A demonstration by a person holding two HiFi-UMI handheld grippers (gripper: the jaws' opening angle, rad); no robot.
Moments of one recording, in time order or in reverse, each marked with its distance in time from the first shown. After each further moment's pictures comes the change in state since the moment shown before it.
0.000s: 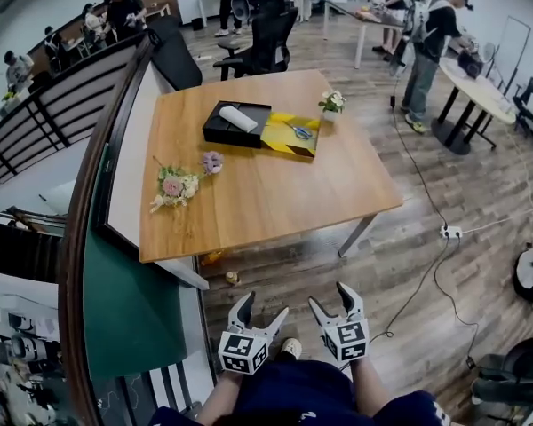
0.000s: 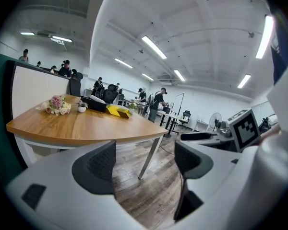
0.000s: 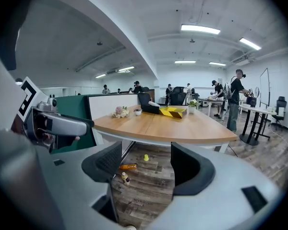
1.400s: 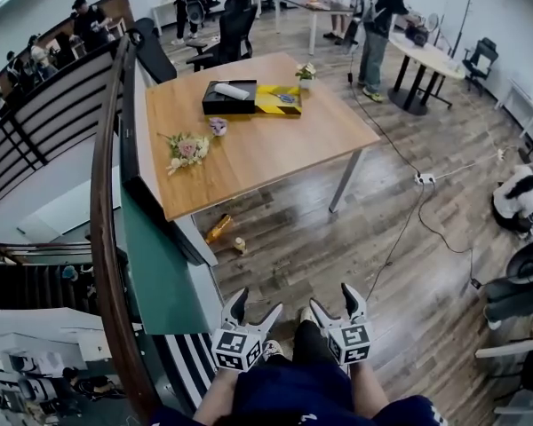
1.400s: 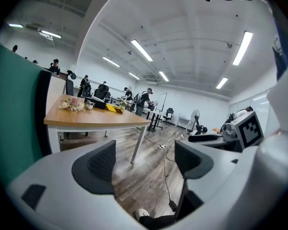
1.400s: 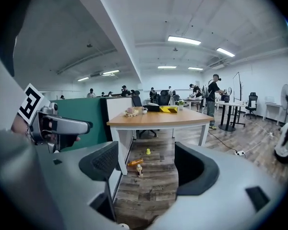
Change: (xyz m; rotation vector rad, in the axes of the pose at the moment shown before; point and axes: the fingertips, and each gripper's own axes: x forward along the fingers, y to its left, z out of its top) left arm -0.265 0.025 -0.075 0.062 0.015 -0.185; right arm -0.156 0.252 -0.065 0.114 -0.038 -0.220
